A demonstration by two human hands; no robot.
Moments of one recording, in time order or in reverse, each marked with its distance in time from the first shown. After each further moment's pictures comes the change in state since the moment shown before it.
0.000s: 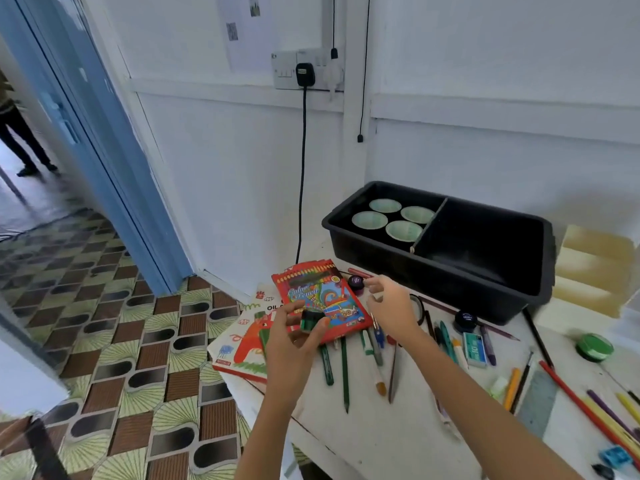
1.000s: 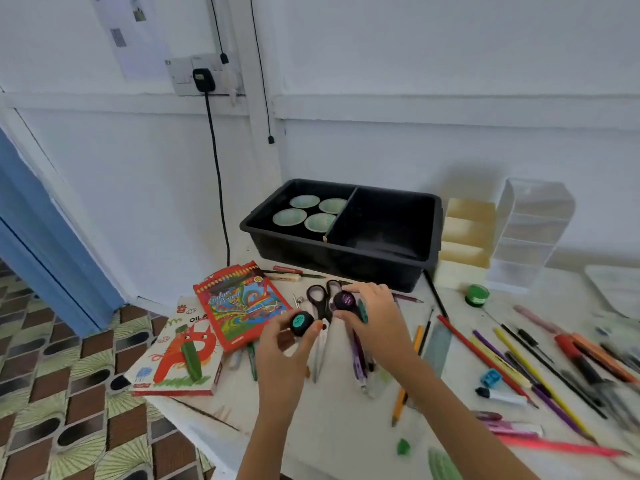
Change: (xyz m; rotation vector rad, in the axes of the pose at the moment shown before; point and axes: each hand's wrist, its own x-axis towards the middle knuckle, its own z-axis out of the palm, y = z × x) left_hand -0.057 0.004 0.081 0.010 -0.113 0.113; right_hand -0.092 0.044 -0.089 -0.167 0.238 -0.278
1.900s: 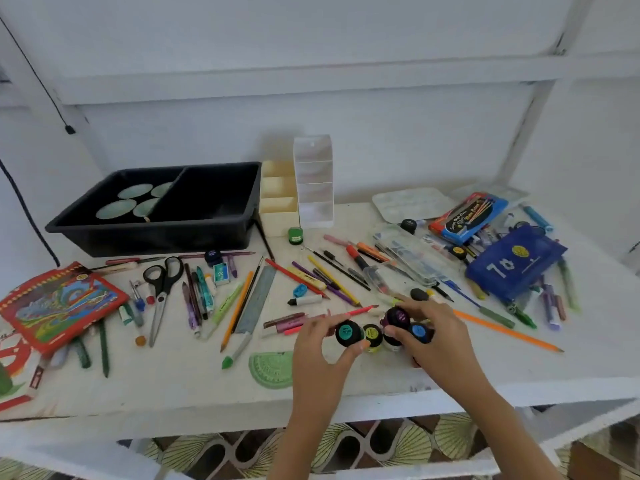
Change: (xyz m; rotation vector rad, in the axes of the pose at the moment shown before) left_hand -0.227 0.040 0.154 0.111 -0.597 0.219; right_hand -0.260 0.063 -0.249 -0.158 0.253 0.490
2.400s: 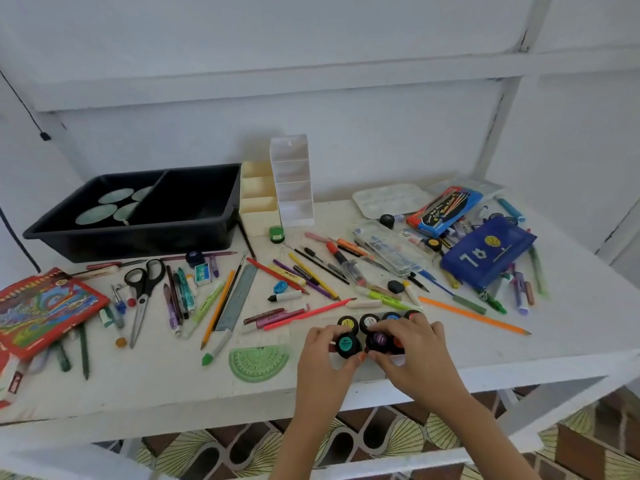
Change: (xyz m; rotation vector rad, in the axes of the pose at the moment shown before) left_hand -0.016 -0.001 0.030 0.085 -0.155 -0.055; right_hand -0.031 0.025 0.007 -0.352 -0.048 -0.190
